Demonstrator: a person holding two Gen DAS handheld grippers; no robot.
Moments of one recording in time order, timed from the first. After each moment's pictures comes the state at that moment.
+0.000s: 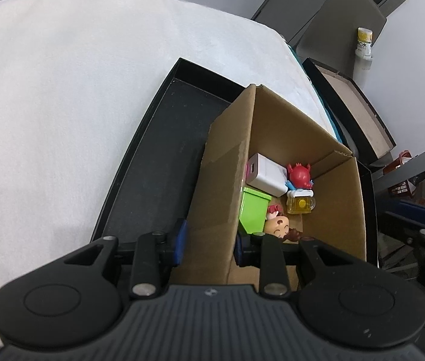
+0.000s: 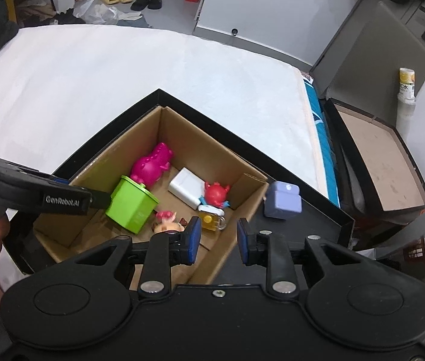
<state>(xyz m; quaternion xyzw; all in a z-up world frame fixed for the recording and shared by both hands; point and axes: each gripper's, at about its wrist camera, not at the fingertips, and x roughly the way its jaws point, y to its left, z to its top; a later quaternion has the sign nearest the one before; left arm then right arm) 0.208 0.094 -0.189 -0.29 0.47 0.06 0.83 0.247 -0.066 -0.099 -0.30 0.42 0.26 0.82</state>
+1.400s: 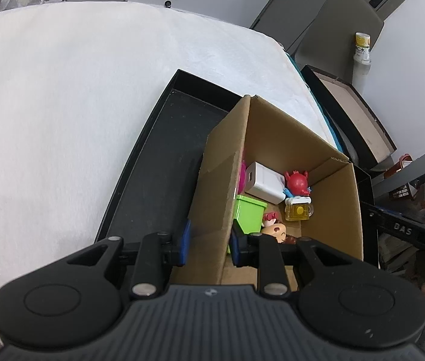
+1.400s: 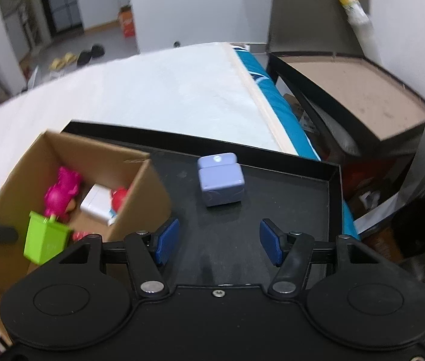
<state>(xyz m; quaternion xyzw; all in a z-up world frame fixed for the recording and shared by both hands) 0.205 0.091 -0.179 -0.28 0.46 0.07 0.84 0.330 -0.173 -0.164 -0.10 0.44 0.21 0.87</state>
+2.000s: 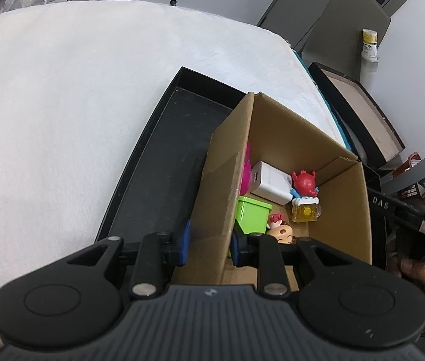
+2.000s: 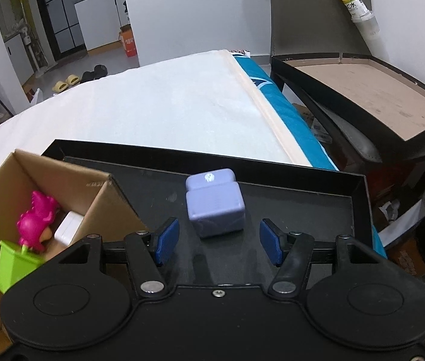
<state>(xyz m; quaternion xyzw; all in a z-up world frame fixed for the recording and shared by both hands) 0.215 0.086 -0.185 -0.27 0.47 0.09 0.84 0.365 -0.169 -0.202 -0.07 0.42 0.23 0.88</state>
